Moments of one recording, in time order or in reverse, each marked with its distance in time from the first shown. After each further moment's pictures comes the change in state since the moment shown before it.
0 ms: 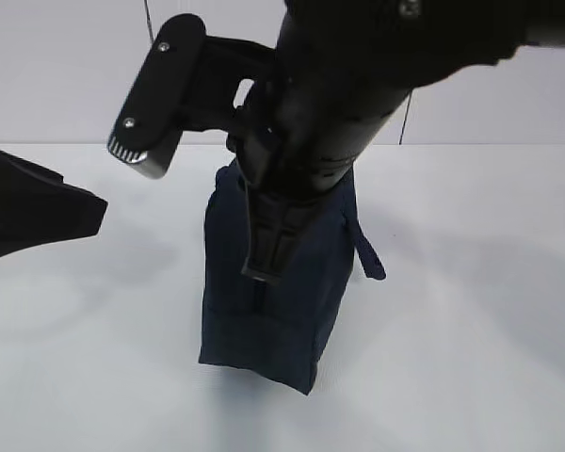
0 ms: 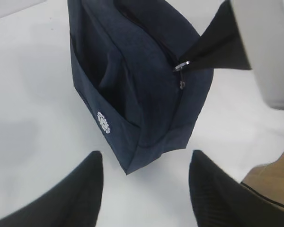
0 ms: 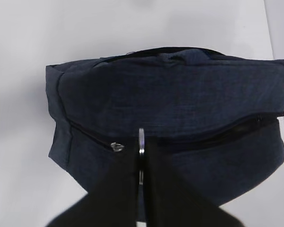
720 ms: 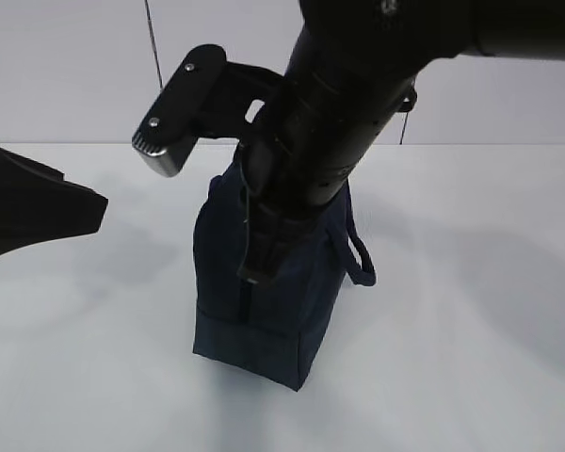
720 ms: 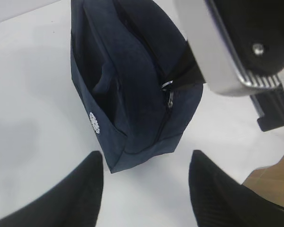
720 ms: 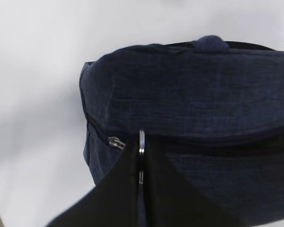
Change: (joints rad) left arm 0.000 0.000 0.000 -0.002 -0.011 0.000; right arm -0.107 0.066 -0.002 0.241 -0.051 -0.126
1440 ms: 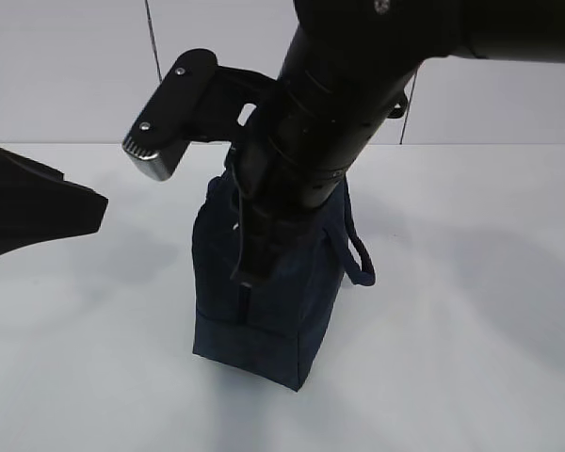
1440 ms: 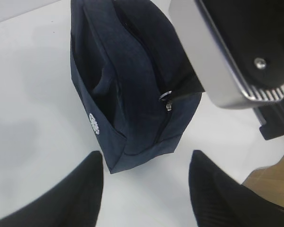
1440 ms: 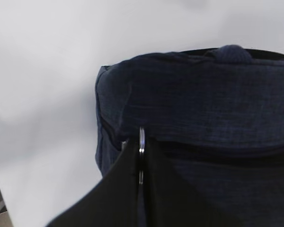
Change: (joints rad) left arm 0.000 0.000 0.000 0.000 -0.002 0.000; right arm 0.000 0.012 -0.004 0.054 -0.005 -0.053
